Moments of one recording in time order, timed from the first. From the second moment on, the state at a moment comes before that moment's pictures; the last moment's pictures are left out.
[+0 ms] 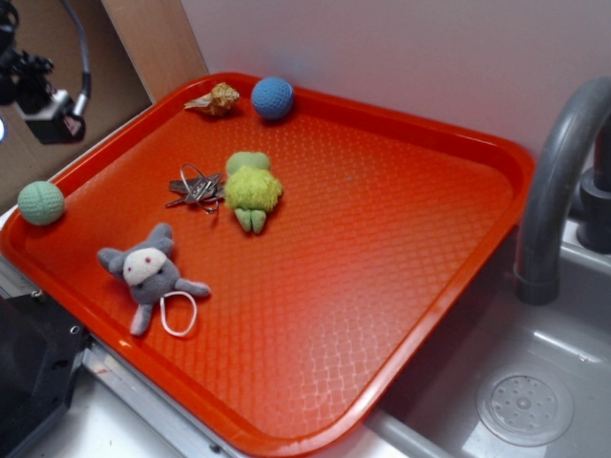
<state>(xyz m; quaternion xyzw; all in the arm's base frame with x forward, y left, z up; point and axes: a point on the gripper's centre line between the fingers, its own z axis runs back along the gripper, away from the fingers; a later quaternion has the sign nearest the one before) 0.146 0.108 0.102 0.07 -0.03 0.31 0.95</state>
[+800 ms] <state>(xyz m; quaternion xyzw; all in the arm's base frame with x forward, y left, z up) 0.158 0.155 0.052 0.03 -0.05 0.24 0.97</state>
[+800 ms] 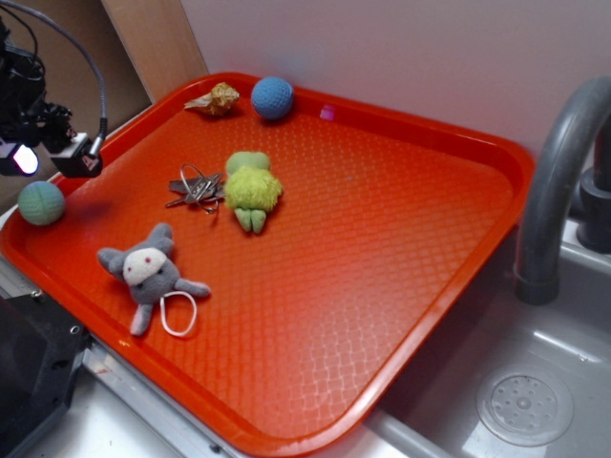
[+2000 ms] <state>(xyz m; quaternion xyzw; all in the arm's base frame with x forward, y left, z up) 0.130 0.151 0.042 0.08 -0.01 0.20 0.98</state>
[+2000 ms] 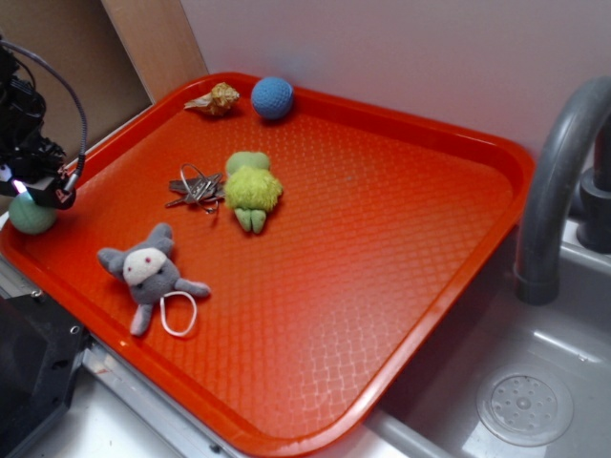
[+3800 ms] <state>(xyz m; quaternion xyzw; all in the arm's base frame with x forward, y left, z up) 0.203 0.022 0.201 -0.01 -0.09 0.10 0.99</state>
